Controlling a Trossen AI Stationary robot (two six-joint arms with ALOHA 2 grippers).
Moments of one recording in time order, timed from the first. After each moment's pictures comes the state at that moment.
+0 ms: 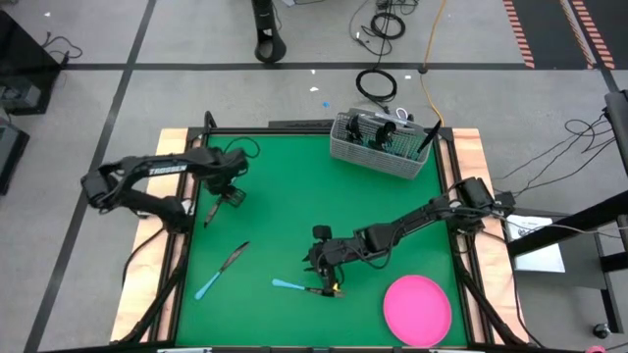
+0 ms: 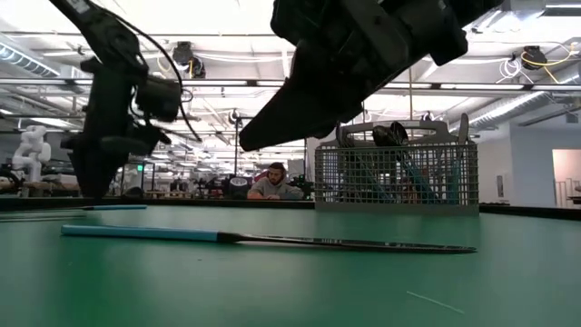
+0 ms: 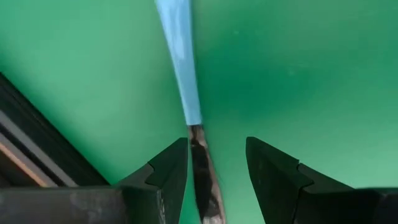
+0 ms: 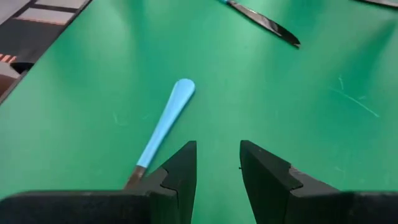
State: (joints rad) left arm 0.61 1.30 0.65 -0.95 -0.03 -0.38; right arm 0.30 1.93 1.11 0.21 0.08 0.12
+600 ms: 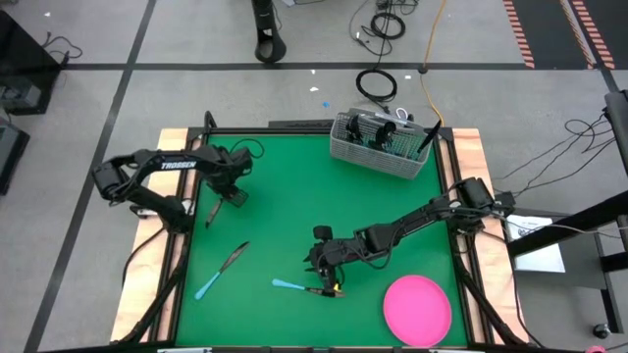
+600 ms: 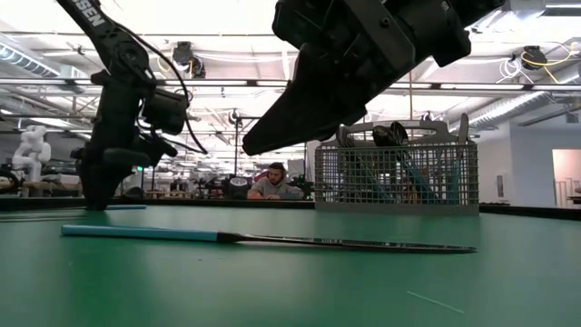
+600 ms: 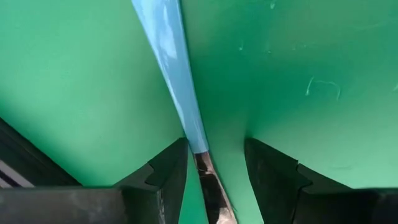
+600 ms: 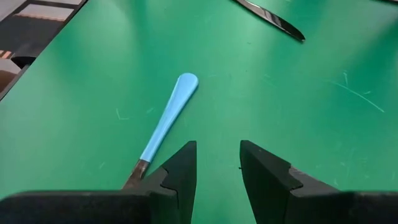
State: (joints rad) left arm 0.64 1.43 0.65 -0.87 -0.04 -0.28; right arm 0.29 1.93 1.11 0.21 0.08 0.12
